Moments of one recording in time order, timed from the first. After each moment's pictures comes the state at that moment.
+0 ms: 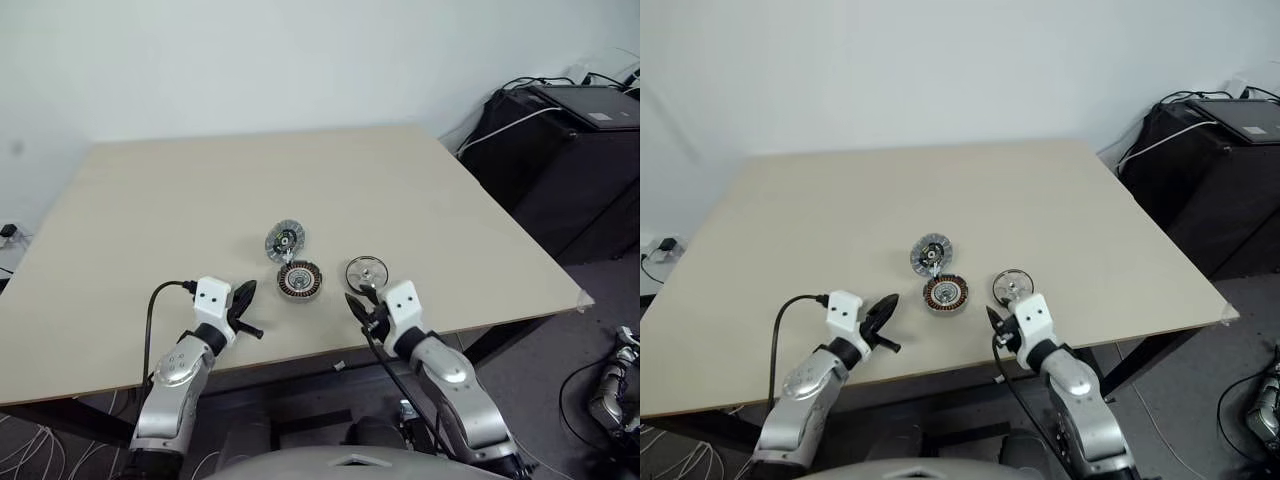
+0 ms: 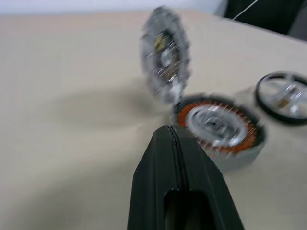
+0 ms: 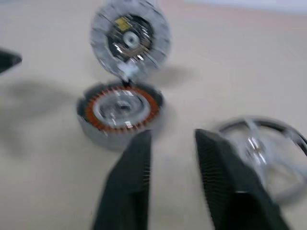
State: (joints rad) left arm 0.22 0.21 -0.02 -0.07 -0.14 0.02 -0.41; right arm 0.09 -0.22 0.21 -0.22 0.08 0.28 0.37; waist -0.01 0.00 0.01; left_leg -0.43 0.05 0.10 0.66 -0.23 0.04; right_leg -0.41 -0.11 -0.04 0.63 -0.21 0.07
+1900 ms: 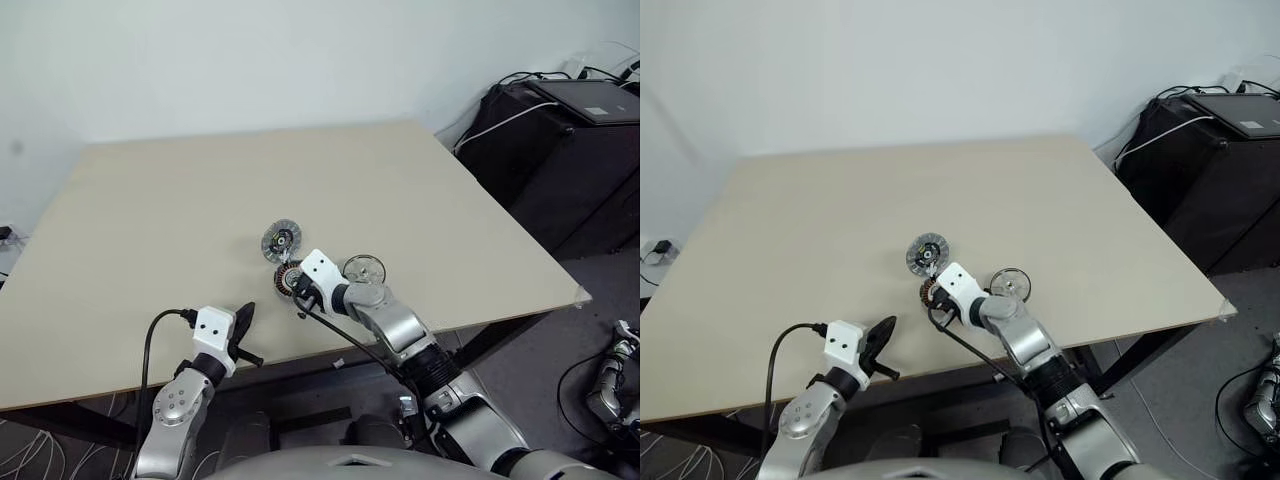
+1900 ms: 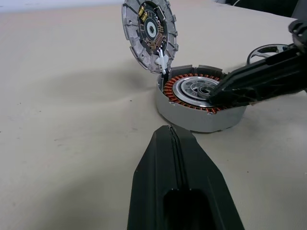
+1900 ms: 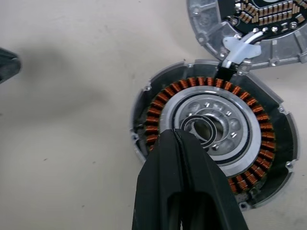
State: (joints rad) left arm 0.33 0.18 -0.08 -0.08 -0.09 -0.09 -0.37; right arm -0.40 -0.11 0.42 0.26 -0.01 0.54 0.53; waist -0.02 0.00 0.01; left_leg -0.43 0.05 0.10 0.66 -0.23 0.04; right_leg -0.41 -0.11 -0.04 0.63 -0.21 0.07
